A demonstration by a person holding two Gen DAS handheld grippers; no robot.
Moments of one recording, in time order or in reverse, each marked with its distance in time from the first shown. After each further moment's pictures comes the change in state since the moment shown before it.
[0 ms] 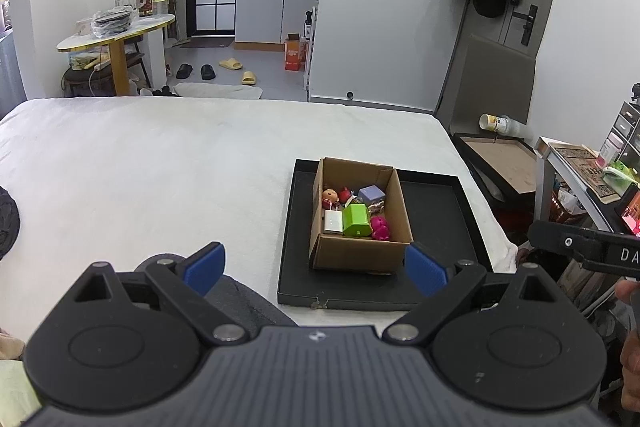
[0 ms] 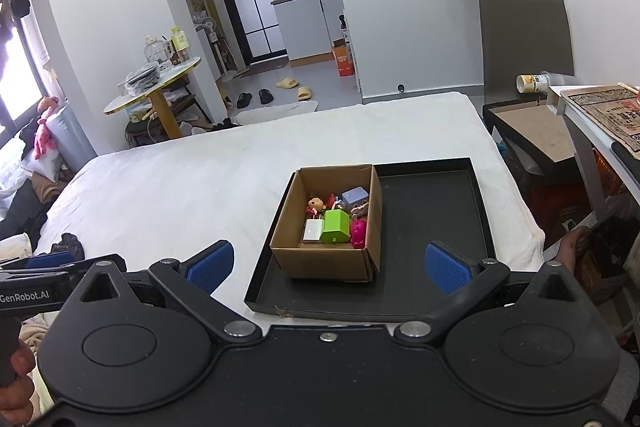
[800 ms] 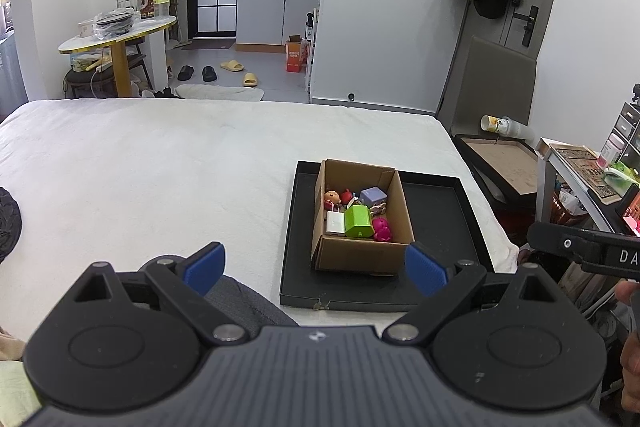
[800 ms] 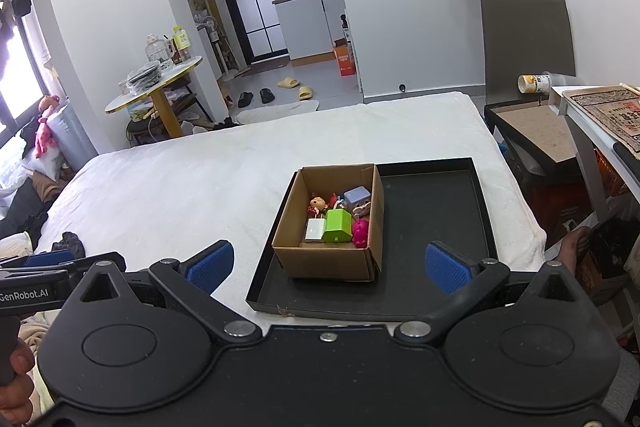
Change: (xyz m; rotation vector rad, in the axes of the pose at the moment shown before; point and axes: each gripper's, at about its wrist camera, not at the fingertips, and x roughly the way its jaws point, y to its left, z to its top) left arm -0.002 0.001 0.000 0.001 -0.004 0.002; right arm -0.001 0.002 0.000 -0.002 0.000 0.000
